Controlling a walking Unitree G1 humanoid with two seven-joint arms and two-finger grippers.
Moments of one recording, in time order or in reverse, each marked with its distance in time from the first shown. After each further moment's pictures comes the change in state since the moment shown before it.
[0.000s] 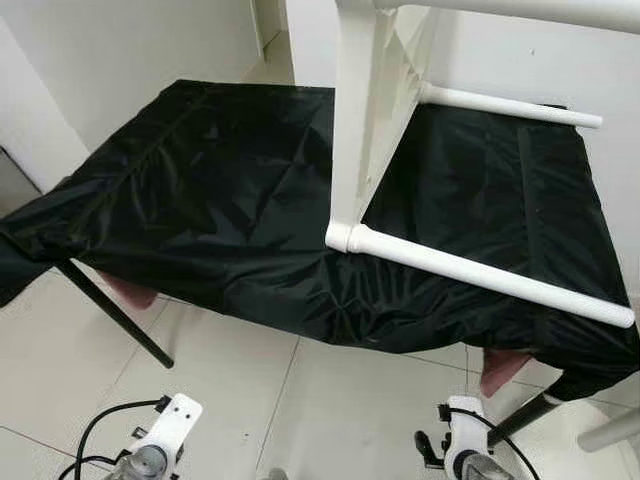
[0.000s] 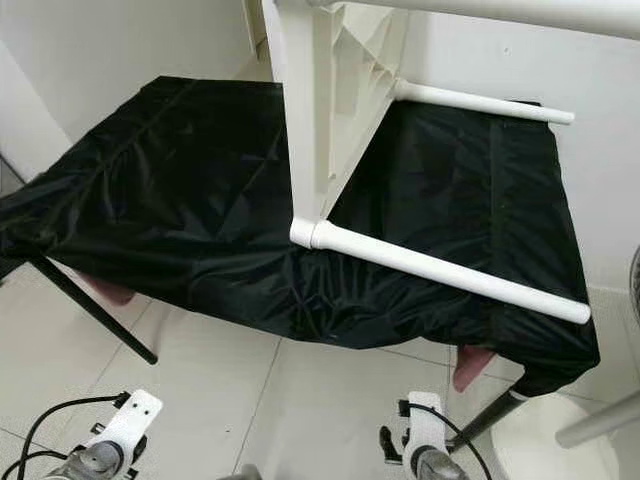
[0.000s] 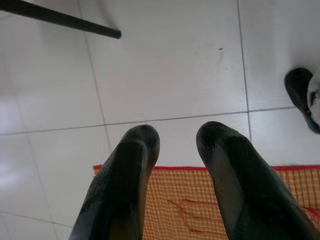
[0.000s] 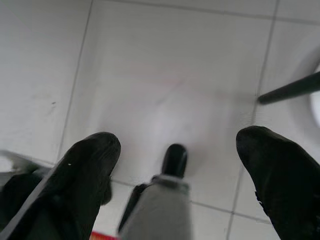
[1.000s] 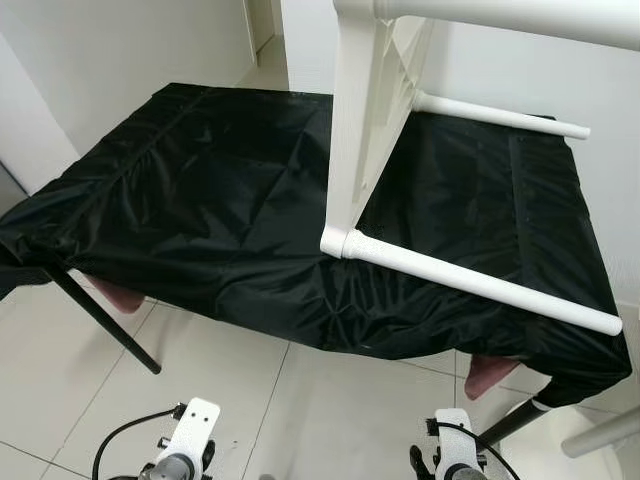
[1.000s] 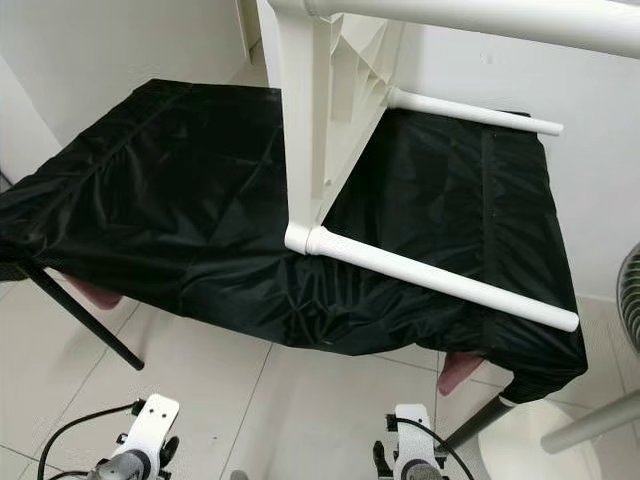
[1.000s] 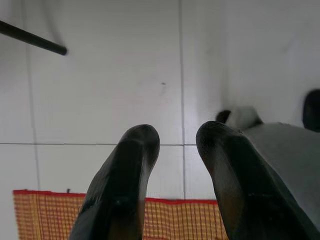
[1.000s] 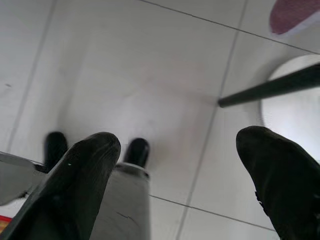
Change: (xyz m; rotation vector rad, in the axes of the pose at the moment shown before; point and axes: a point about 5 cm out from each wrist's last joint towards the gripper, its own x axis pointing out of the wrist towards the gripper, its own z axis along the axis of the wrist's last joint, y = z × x) left arm -0.001 -0.041 0.002 -0.177 -0.077 -0.067; right arm -0.003 0.008 -0.013 -0.106 0.022 -0.065
